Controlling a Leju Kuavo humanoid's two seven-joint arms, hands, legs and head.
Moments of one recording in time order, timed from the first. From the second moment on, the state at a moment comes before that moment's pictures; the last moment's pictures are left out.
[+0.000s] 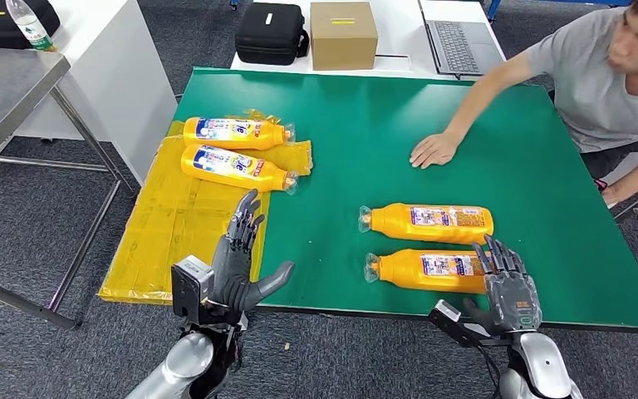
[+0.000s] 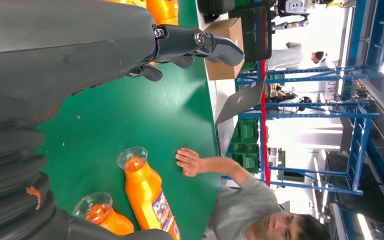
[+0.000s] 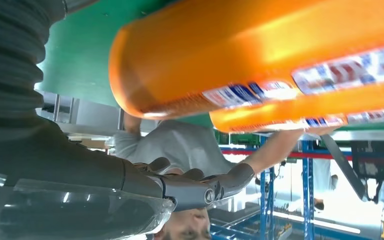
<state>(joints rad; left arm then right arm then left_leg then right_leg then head) -0.21 -0.03 -0.67 -1.44 0.07 0.47 -0.53 -0.04 -0.30 0.18 -1.13 1.19 -0.57 -0.09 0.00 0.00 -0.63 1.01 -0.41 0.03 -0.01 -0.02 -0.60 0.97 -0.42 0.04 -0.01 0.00</state>
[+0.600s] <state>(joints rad) -0.22 -0.03 -0.69 -1.43 0.09 0.46 -0.54 -0.08 -0.36 0.24 -1.06 1.19 -0.53 -0.09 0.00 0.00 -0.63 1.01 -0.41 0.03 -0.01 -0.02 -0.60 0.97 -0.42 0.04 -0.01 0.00</state>
